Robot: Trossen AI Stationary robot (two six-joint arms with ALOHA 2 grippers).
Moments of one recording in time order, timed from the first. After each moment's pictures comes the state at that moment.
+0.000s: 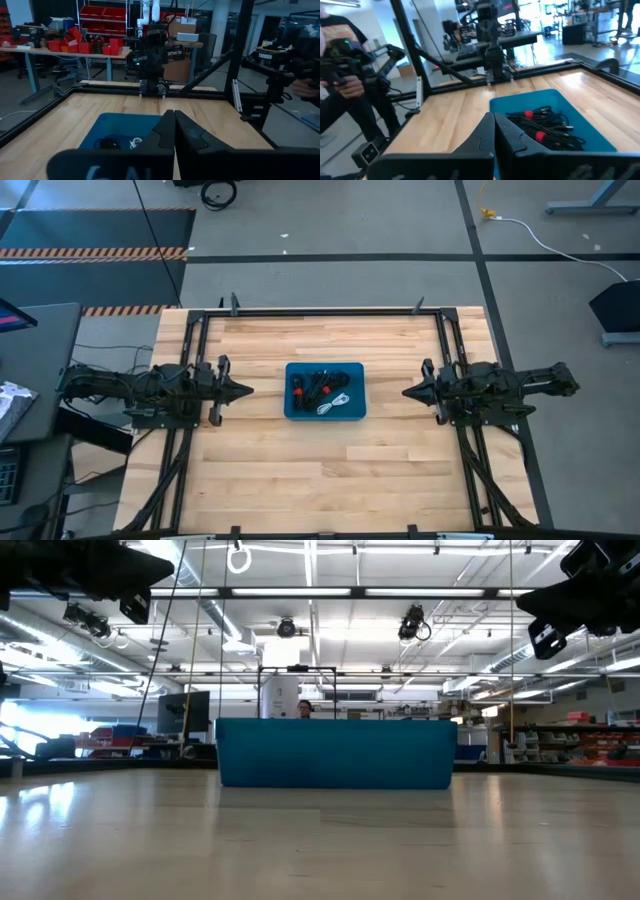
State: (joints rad) left arm -0.10 0.34 0.22 0.16 -0.11 -0.06; right arm 0.12 0.05 0.12 -0.07 0.05 0.21
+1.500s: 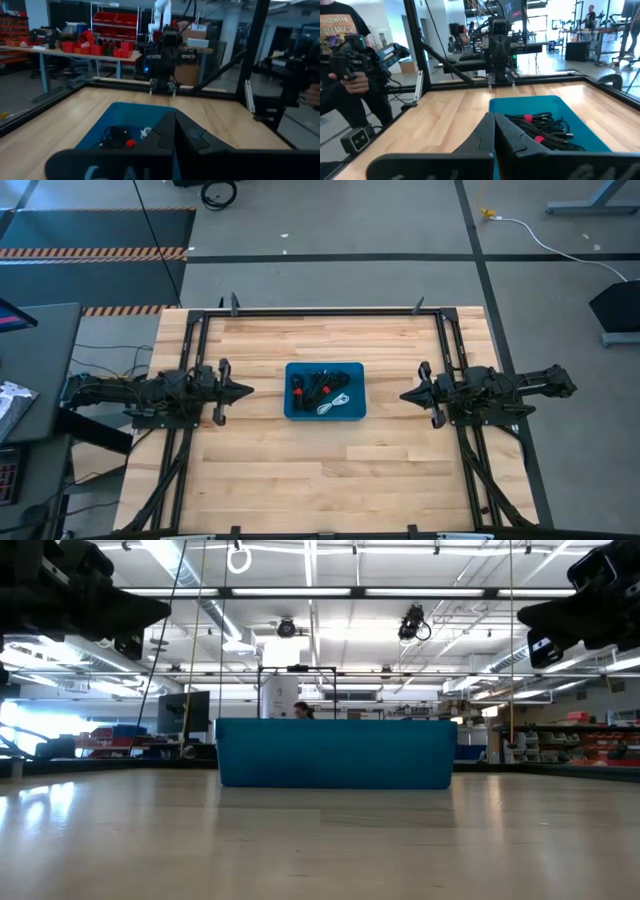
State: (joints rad) left arm -0.04 0.20 0.01 0.28 -0.10 -0.10; right arm 0.12 0.01 0.01 0.03 0.03 0.09
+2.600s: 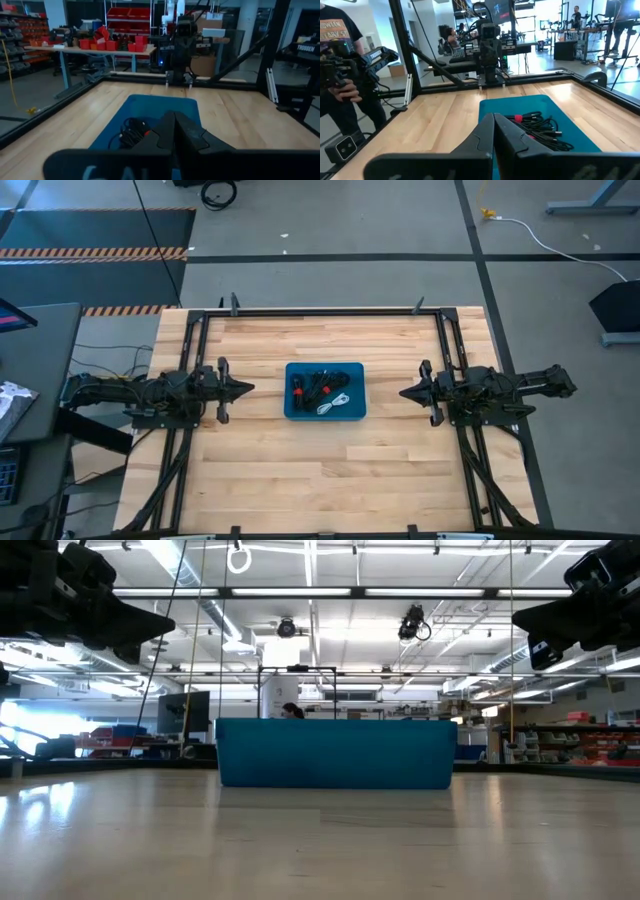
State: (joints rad) left arm -0.04 0.20 0.01 0.22 -0.18 -0.04; right arm 0.12 0.01 0.01 0.03 0.09 0.11
